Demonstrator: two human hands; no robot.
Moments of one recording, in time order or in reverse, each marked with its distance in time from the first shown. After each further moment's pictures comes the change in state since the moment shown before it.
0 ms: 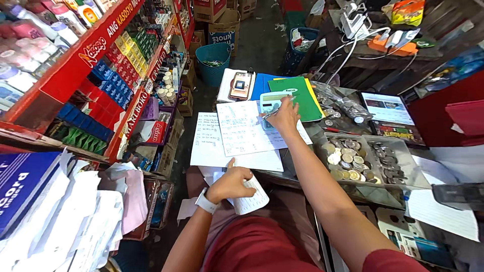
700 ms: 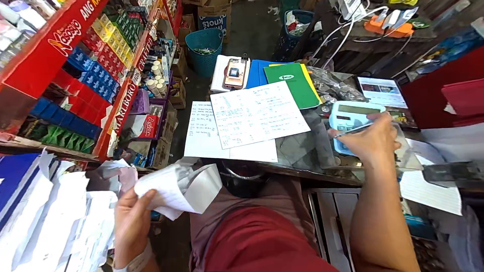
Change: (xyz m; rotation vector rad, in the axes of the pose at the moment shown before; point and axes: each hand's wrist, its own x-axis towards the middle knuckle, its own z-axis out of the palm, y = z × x) left_hand -0.183 -0.007 -0.037 -0.652 1.169 -0.048; right_hand -0.103 0.114 -0.142 -0.035 0.152 0.271
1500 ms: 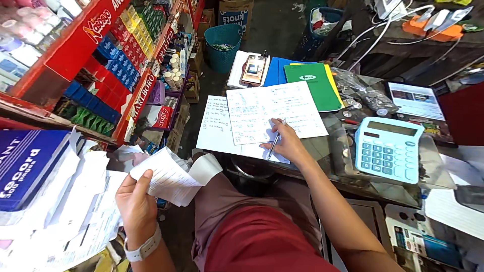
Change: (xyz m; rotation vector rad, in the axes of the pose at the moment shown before) left_hand 0.002 0.015 0.017 -0.012 0.337 0.099; right_hand -0.041 -0.075 0.148 0.295 -0.448 -0.776
